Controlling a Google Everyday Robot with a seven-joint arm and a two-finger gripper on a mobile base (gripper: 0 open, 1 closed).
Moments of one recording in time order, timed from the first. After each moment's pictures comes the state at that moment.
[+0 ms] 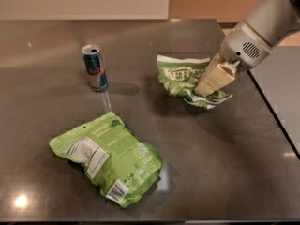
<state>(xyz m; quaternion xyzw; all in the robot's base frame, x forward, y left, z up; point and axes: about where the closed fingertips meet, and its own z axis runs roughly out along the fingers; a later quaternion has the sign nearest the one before) 0.497 -0.129 0.917 -0.55 0.78 0.24 0.16</state>
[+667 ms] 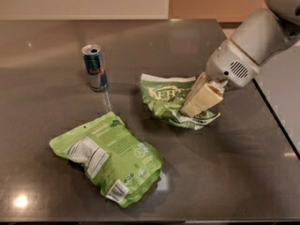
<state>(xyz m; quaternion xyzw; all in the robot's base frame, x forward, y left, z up) 0.447 -0.092 0.904 -0.57 0.76 0.28 0.13</state>
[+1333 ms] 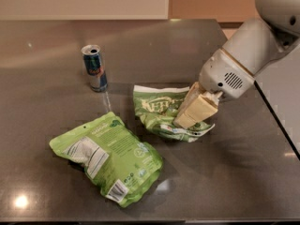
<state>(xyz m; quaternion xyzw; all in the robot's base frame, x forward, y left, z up) 0.418 -0.074 0.900 -0.58 0.75 0.30 0.12</state>
